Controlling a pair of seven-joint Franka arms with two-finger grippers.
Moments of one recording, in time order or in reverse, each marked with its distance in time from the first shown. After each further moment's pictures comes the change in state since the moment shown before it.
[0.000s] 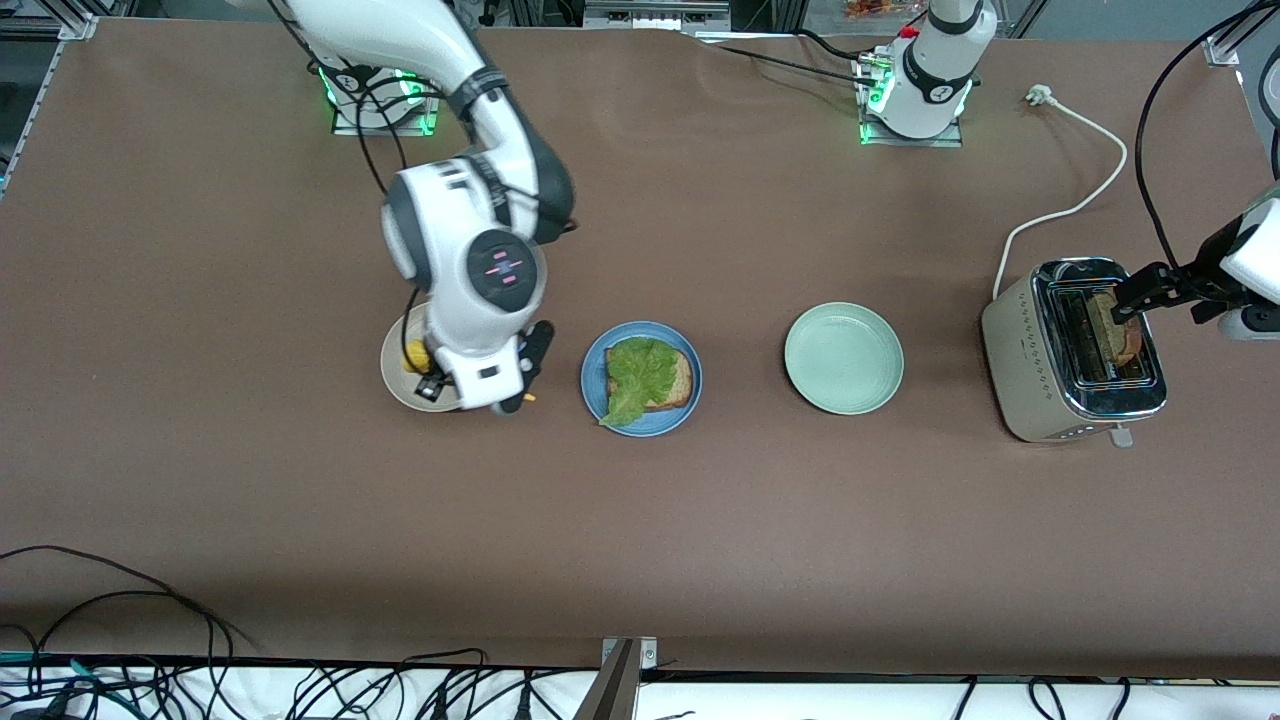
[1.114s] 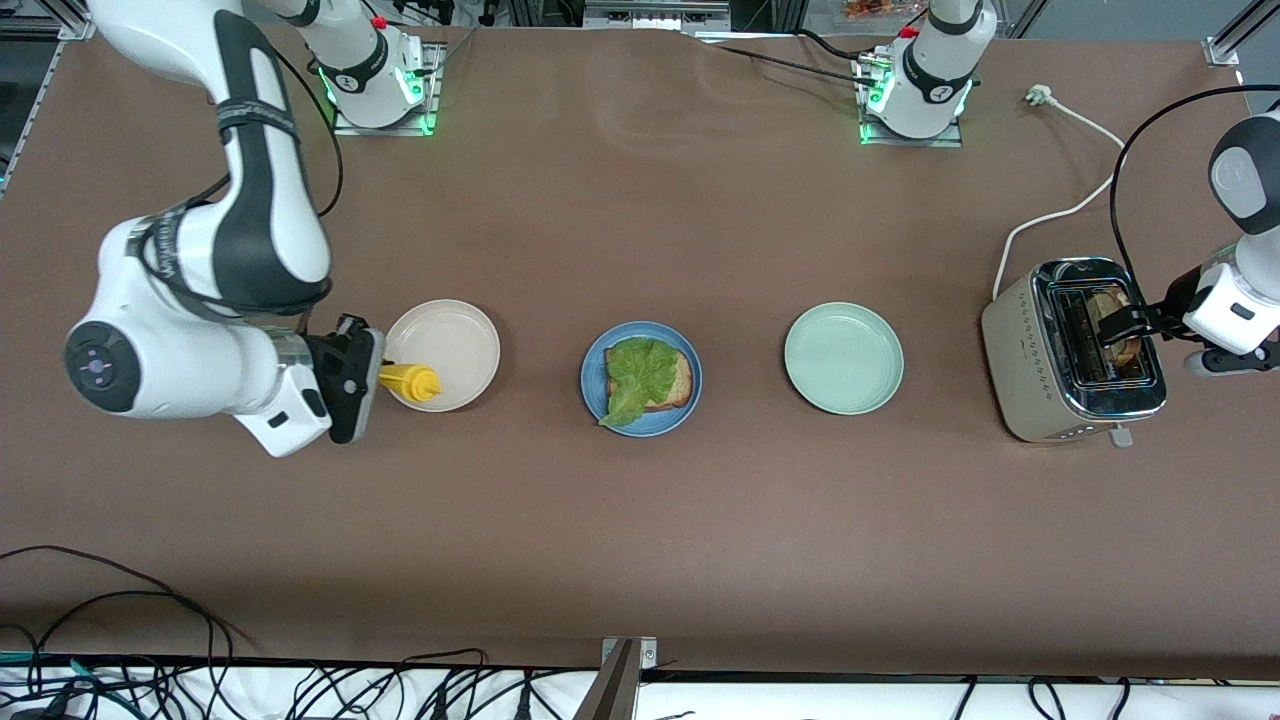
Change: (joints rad) left arm 0.007 0.114 0.100 -0.155 0.000 0.195 0.002; right arm -0.344 -0.076 0.002 -0.061 0.584 -0.074 -0.571
